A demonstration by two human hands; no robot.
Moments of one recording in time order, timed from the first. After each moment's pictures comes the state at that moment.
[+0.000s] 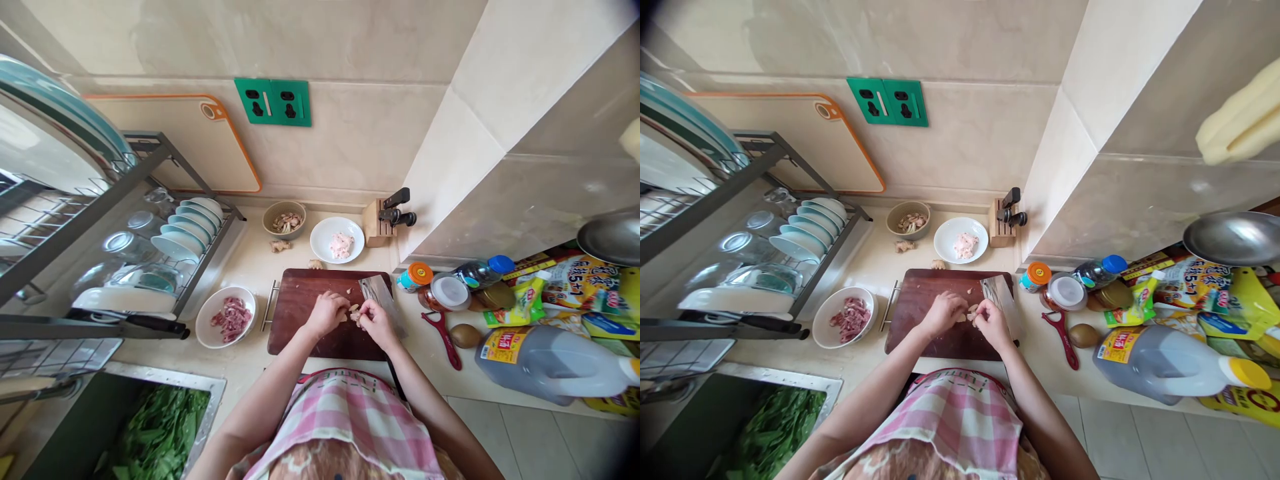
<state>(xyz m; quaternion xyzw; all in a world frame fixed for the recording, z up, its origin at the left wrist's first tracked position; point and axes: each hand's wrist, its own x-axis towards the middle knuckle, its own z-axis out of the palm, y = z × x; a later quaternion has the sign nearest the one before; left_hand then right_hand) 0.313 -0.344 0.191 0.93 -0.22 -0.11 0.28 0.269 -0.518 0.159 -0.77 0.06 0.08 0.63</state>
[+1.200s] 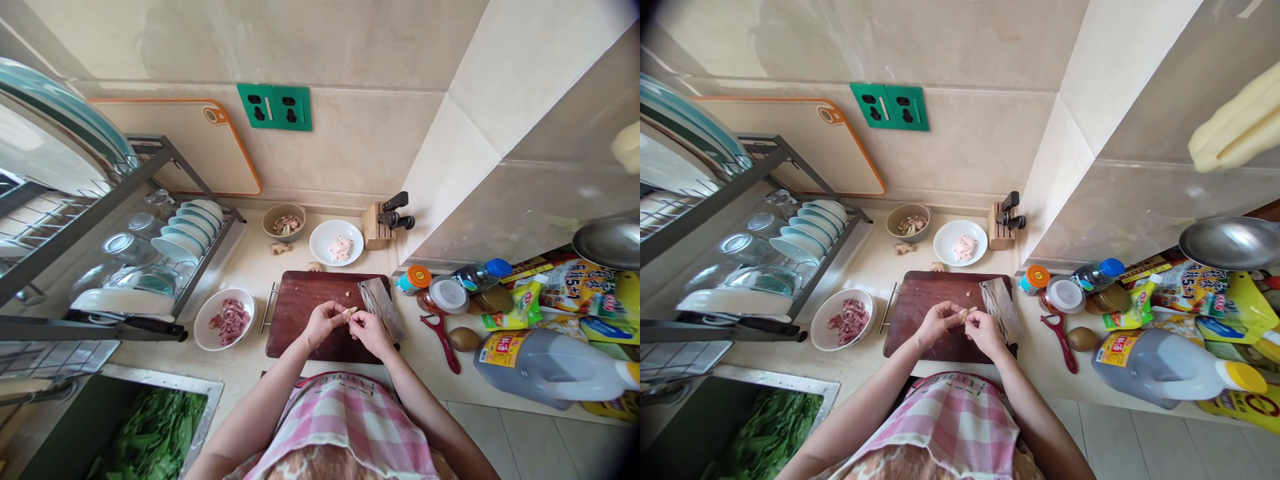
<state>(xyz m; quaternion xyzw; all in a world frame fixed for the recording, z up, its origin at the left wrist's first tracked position) 0.288 -0.355 0.194 0.64 0.05 -0.24 0.72 0.263 -0.501 0.174 -0.74 0.05 0.16 0.65</state>
